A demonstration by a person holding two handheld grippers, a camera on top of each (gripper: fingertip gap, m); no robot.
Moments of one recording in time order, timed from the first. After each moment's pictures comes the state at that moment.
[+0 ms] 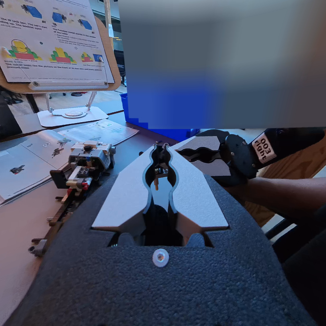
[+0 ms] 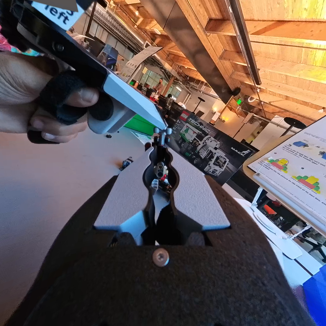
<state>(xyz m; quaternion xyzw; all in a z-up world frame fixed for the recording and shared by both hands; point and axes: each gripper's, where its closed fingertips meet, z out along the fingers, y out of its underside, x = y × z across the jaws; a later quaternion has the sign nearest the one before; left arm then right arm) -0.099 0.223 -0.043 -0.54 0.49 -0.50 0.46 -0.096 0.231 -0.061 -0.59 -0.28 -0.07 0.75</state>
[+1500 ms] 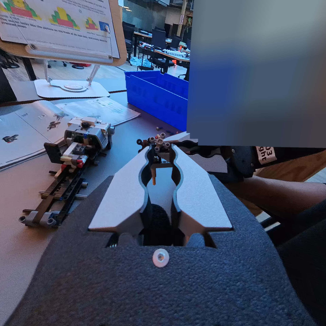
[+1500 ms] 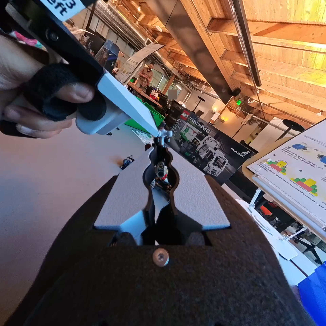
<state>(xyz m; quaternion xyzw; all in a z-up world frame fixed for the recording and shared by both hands) -0.105 0.220 -0.058 -0.60 0.47 -0.50 0.42 -0.100 0.231 -0.064 -0.59 -0.29 -0.08 0.75</state>
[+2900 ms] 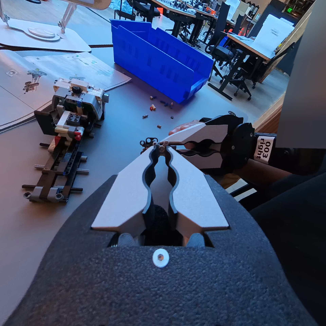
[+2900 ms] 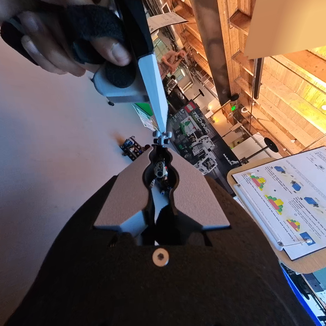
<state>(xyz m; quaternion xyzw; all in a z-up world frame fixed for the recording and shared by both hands) -0.125 0.231 -0.081 -0.63 0.51 -0.49 0.30 -0.117 0.236 -0.089 -0.58 -0.38 -0.20 0.69</state>
